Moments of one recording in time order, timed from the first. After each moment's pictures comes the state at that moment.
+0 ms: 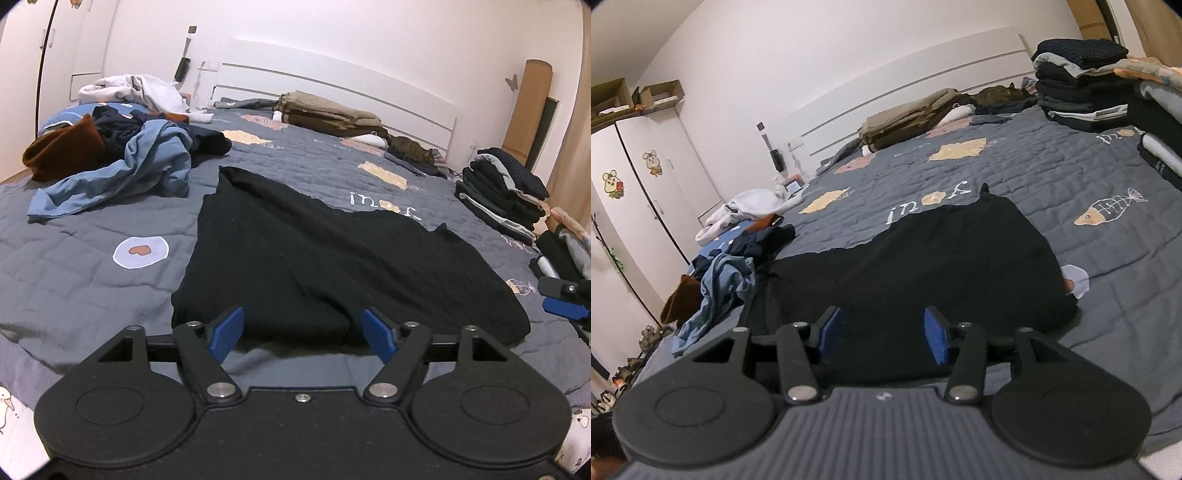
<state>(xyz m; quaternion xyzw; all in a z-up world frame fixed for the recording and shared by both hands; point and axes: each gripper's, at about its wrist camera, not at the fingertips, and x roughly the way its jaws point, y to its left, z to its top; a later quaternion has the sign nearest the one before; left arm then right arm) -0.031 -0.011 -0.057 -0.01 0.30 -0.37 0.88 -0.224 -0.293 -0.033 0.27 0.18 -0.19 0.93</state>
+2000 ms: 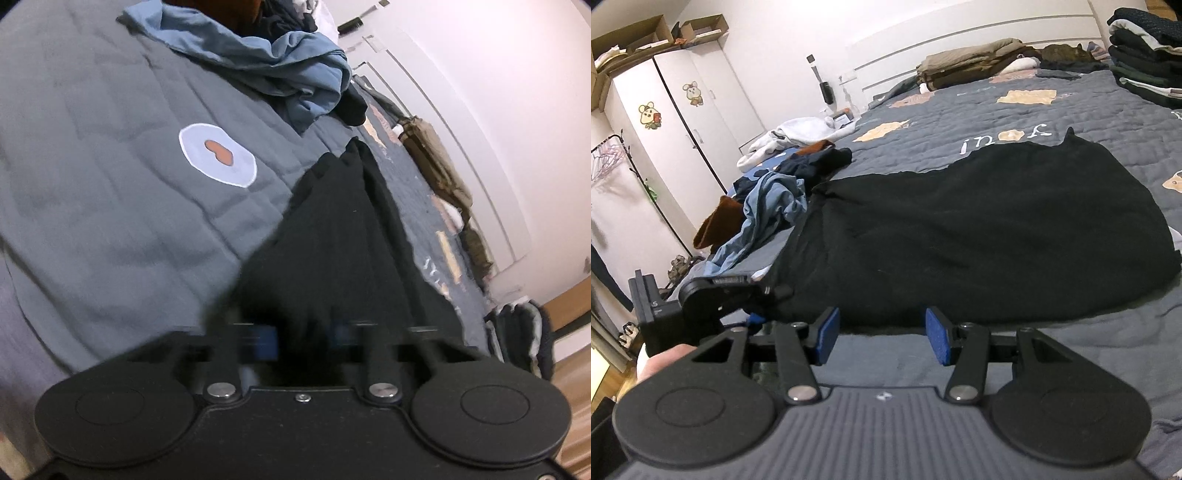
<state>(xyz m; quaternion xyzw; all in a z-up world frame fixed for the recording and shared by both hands) 0.071 0.006 -0.127 -0.30 0.42 -0.23 0.82 -0.170 -0.232 -0.051 0.25 0.27 -0.10 0.93</state>
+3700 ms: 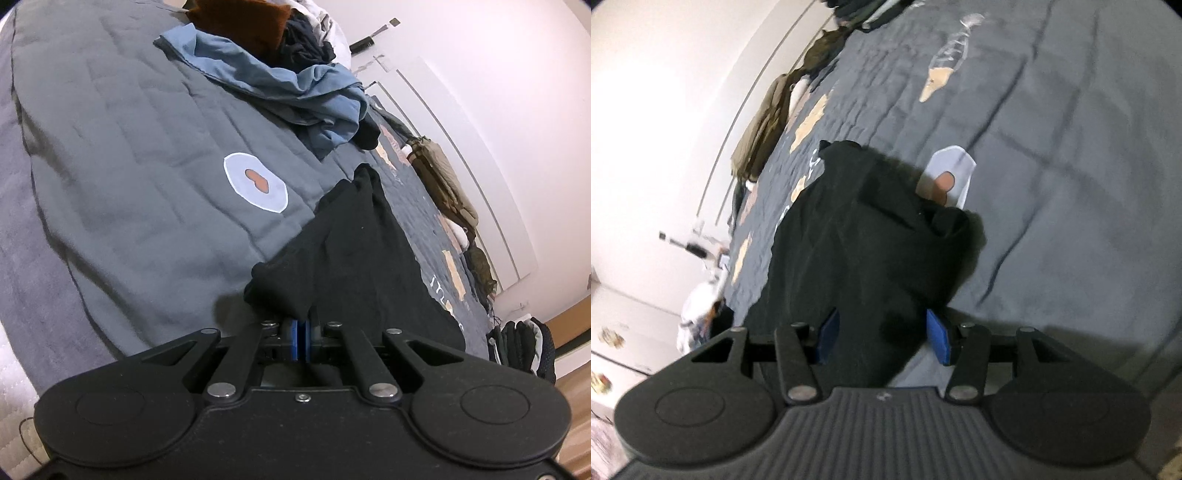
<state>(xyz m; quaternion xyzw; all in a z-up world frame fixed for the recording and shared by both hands) 0.059 0.037 -0.123 -0.32 0.41 -0.20 0.83 -0.234 -0.382 -0.140 0.57 0.14 -0.29 0.75</state>
